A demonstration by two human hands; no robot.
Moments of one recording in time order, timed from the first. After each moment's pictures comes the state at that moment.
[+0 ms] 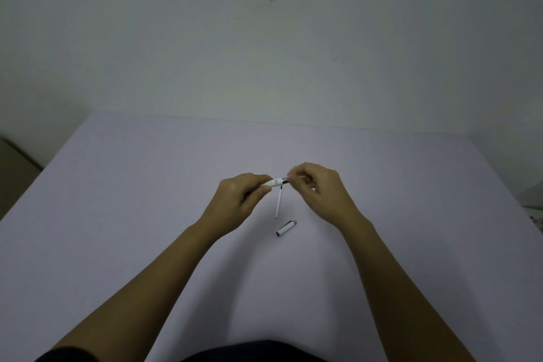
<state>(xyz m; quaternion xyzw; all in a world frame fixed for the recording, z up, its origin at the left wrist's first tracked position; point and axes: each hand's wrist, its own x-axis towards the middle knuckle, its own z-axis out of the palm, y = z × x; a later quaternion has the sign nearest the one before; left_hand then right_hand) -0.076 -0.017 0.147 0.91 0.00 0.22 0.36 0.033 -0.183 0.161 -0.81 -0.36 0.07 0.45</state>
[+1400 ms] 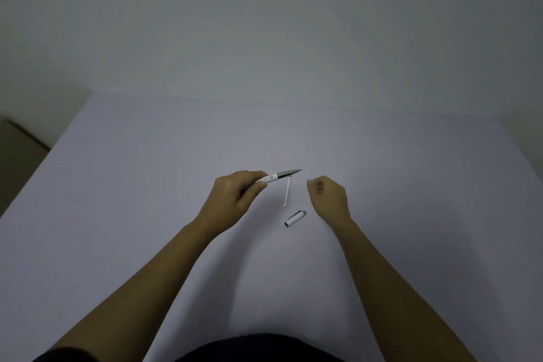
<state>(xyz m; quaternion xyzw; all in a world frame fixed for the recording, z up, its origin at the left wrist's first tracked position) -0.075 -0.001 0.122 0.91 0.07 0.19 0.37 0.062 -0.170 0.059 -0.90 -0.09 0.16 0.39</state>
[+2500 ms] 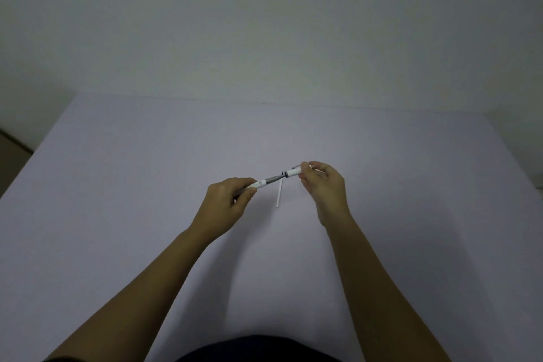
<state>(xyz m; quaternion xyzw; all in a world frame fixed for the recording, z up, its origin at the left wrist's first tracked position) -0.069 -0.004 0.102 0.90 0.12 0.16 0.38 0.058 -0.162 0.091 -0.63 0.06 0.19 0.75</state>
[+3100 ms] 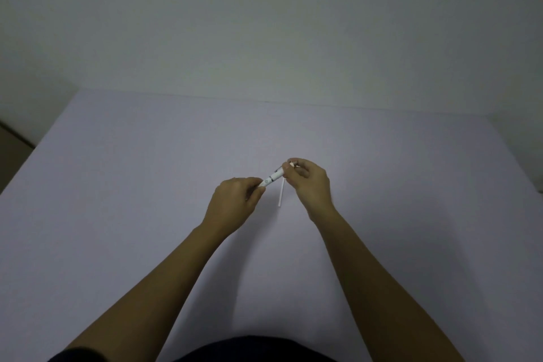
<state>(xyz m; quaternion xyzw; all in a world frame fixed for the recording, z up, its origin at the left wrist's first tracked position) -0.054 -0.011 0.092 0.93 0.14 0.14 0.31 0.048 -0.139 0.093 -0.76 -0.07 0.19 0.62</state>
